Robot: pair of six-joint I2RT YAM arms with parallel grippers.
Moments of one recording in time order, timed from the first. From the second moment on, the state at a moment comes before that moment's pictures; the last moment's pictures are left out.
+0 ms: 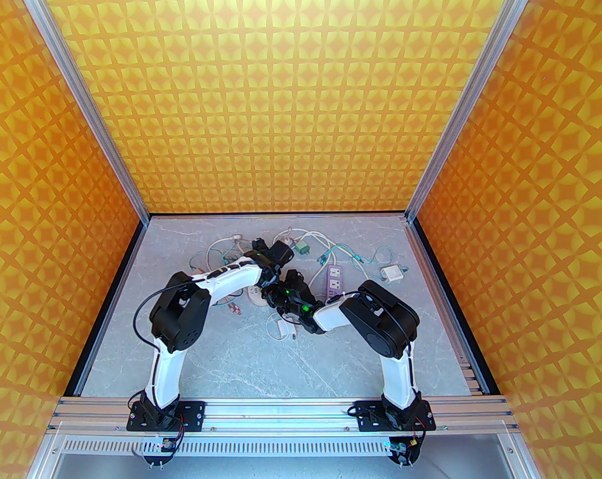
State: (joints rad) left arm -0.69 2.08 1.59 -0.70 -0.45 -0.78; right arm 0.73 2.01 0.85 0.73 -0.16 1.48
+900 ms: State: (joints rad) left arm -0.74 2.18 1.76 -0.85 -0.56 -0.74; right arm 0.74 2.02 0.87 0.73 -0.16 1.48
